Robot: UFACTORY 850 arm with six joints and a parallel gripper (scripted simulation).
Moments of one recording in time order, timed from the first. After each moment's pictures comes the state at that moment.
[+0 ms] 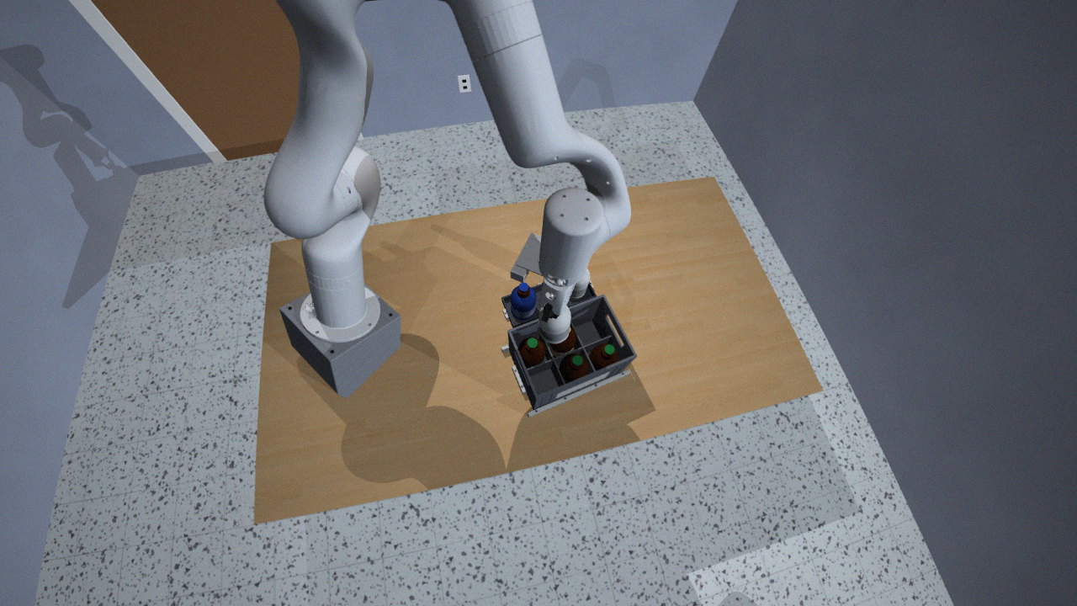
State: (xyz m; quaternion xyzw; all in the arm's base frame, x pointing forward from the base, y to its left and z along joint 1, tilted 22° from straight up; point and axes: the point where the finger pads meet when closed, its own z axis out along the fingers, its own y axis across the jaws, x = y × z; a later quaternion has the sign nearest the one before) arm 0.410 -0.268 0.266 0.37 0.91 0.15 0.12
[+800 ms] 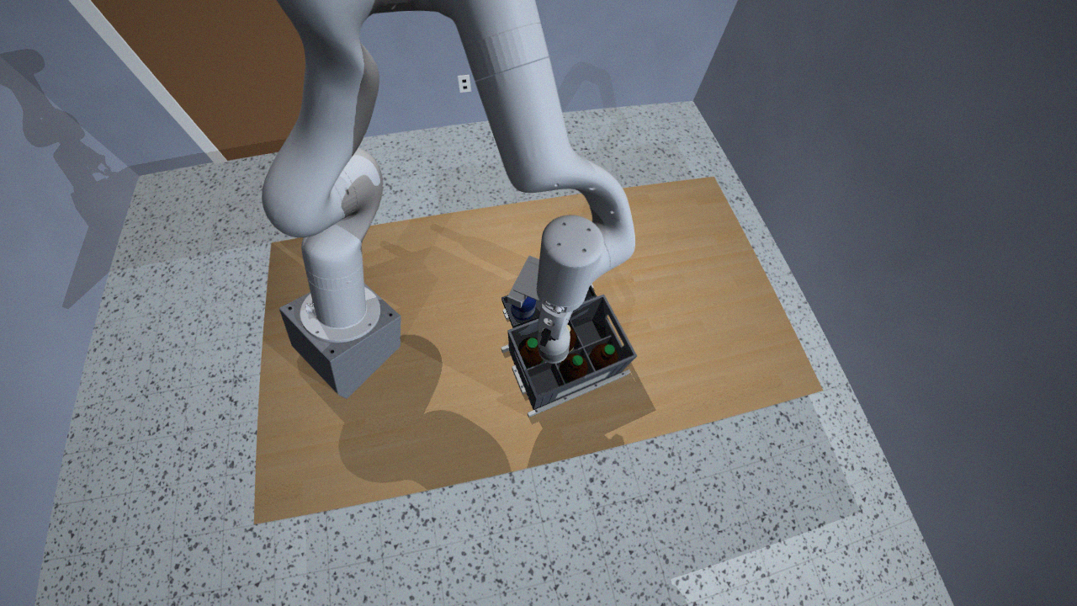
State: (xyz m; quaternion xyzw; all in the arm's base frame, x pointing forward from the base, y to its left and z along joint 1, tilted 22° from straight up) arm 0.392 -0.311 0.251 0.37 0.91 0.15 0.12
